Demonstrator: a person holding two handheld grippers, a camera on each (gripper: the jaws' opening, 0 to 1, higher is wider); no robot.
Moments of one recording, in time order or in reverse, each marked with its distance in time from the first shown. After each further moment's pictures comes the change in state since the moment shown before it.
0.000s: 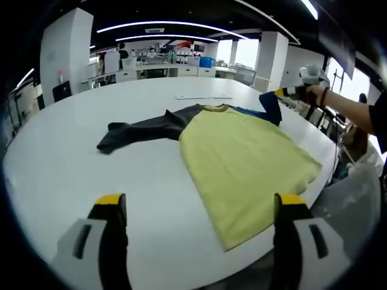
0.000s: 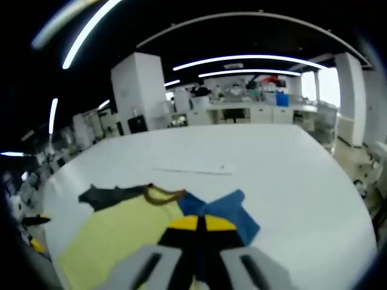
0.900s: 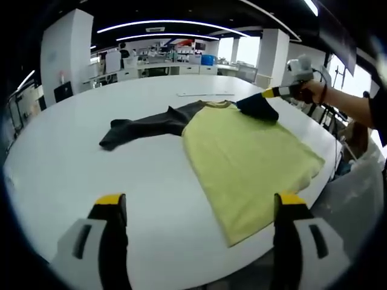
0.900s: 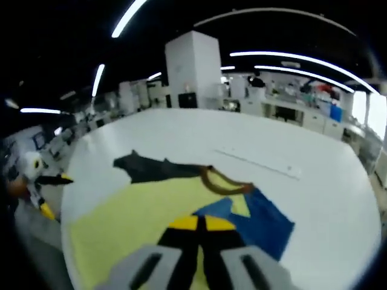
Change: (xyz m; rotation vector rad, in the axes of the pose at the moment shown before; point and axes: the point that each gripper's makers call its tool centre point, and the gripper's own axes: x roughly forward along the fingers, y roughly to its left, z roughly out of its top) left arm -0.001 0.005 -0.008 0.018 0.010 0.015; right arm 0.025 0.110 -0.036 -0.268 0.118 0.310
